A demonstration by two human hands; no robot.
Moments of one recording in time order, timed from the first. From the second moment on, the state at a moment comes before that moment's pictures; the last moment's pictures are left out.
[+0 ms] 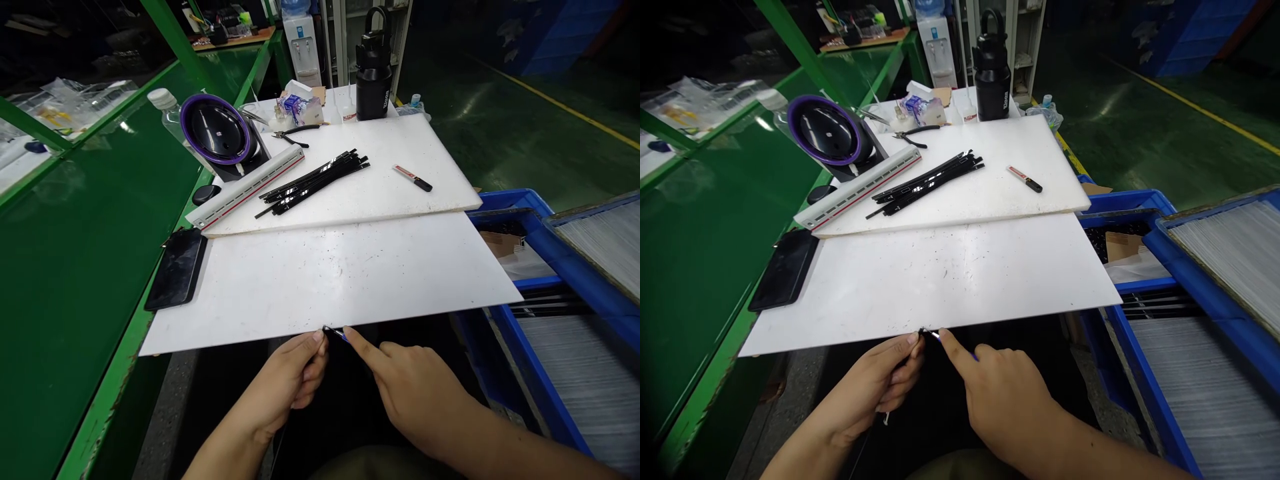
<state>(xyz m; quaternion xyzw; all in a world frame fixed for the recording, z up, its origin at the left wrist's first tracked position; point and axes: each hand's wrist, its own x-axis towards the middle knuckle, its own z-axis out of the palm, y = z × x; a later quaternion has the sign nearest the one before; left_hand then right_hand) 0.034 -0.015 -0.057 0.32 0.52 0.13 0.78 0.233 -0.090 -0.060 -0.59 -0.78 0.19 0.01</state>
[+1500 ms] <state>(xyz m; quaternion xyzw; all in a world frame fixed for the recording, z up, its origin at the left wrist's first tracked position) 0.031 -0.008 -0.052 0.19 0.50 0.13 0.83 0.236 -0.080 -0.050 -0.59 -0.76 0.26 0.07</state>
